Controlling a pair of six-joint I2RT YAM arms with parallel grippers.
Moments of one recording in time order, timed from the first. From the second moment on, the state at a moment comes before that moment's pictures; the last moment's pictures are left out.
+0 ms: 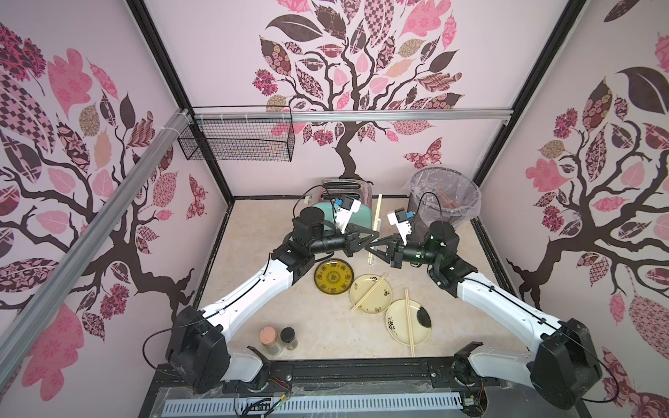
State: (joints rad) left arm -0.63 1.39 1.12 0.13 0.72 -0.45; right arm 0.46 1.22 0.84 0.35 -0.87 0.52
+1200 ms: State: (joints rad) left arm -0.57 1.50 1.54 -0.21 0.81 -0.41; right arm 0.52 1.19 0.78 0.52 -0.76 0.48
